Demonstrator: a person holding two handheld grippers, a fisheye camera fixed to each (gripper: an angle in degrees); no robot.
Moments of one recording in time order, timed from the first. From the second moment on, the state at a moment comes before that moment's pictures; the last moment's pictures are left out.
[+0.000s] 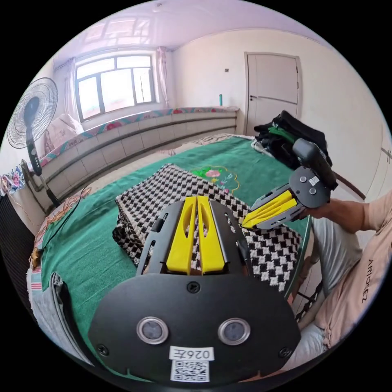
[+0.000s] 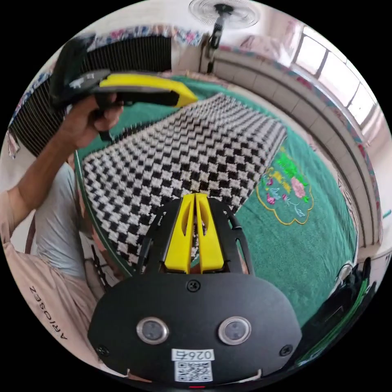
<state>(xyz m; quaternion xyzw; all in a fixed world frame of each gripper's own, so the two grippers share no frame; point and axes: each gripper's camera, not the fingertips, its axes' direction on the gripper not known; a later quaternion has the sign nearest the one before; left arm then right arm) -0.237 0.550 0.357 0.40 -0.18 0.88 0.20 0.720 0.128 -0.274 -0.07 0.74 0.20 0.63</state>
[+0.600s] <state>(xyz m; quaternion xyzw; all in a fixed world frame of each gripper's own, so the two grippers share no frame) -0.187 0.522 0.354 0.42 -0.28 0.82 0.26 0.660 0.086 -0.174 -0.01 0.77 0.14 0.62</state>
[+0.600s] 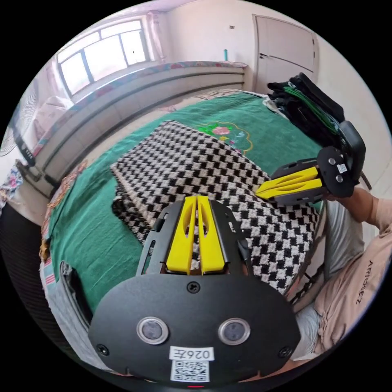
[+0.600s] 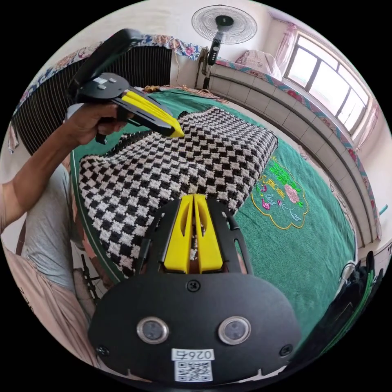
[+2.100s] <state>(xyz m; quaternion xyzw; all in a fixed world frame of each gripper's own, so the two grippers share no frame) -0.013 0.231 0.143 0.19 0.05 0.79 0.58 0.256 0.021 -0.457 0.40 0.41 0.32 0.76</state>
